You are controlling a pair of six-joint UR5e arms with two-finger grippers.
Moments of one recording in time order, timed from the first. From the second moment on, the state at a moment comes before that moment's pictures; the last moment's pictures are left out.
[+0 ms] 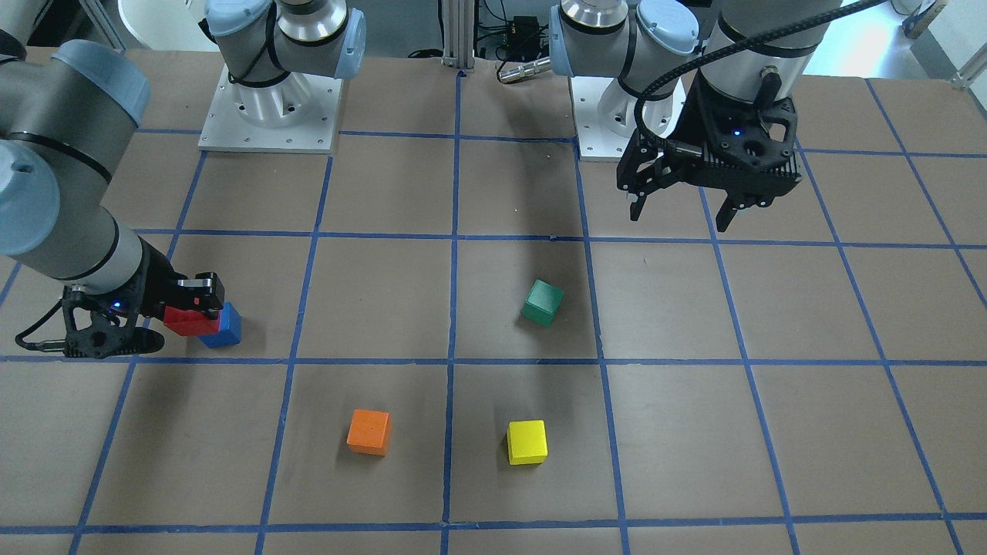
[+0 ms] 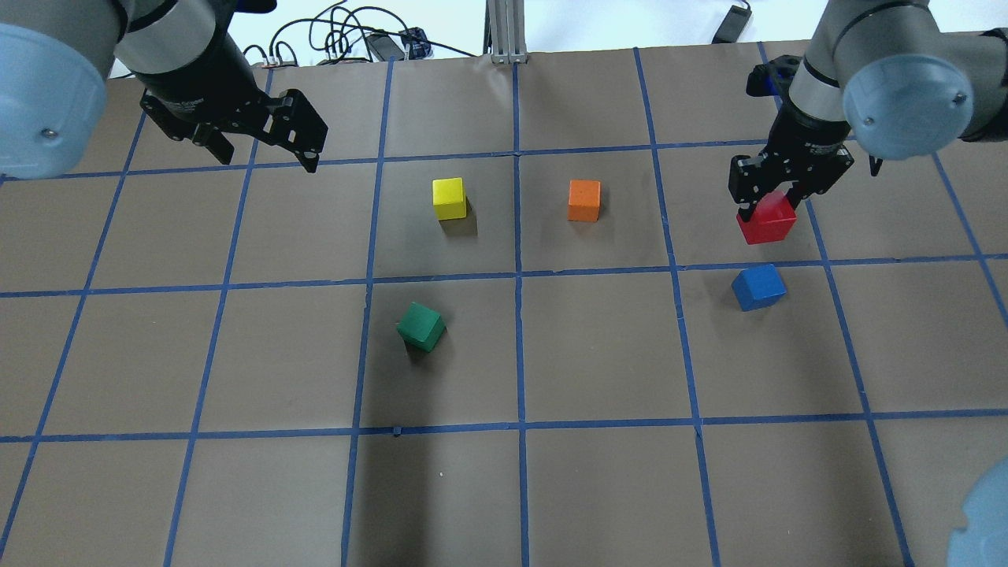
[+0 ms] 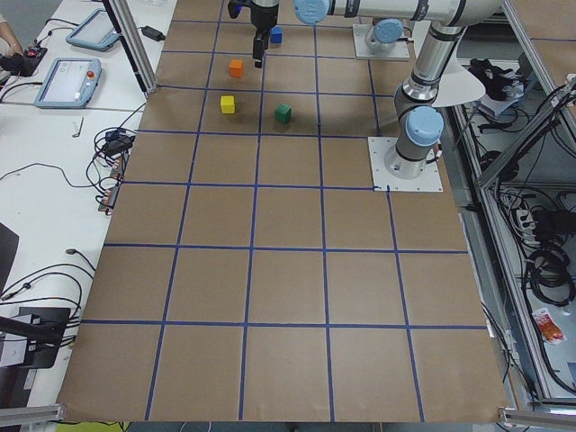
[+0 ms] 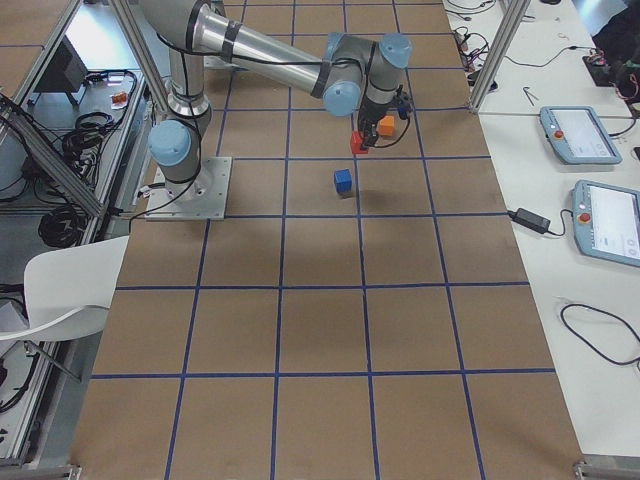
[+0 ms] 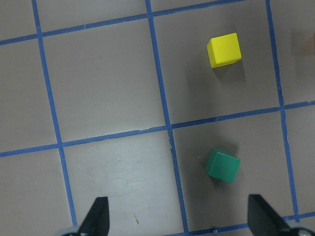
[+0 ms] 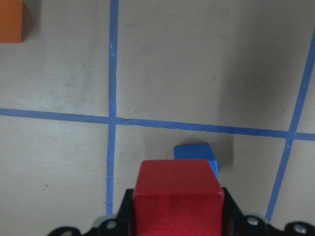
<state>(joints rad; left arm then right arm) -1.58 -1.59 -1.54 -1.48 1.58 0.15 1.39 -1.31 1.67 -1.78 -1.58 -0.29</state>
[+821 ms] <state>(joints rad) -1.58 -1.58 -1.55 -1.48 1.59 0.15 1.36 -1.31 1.82 -1.94 -1.59 -0.39</state>
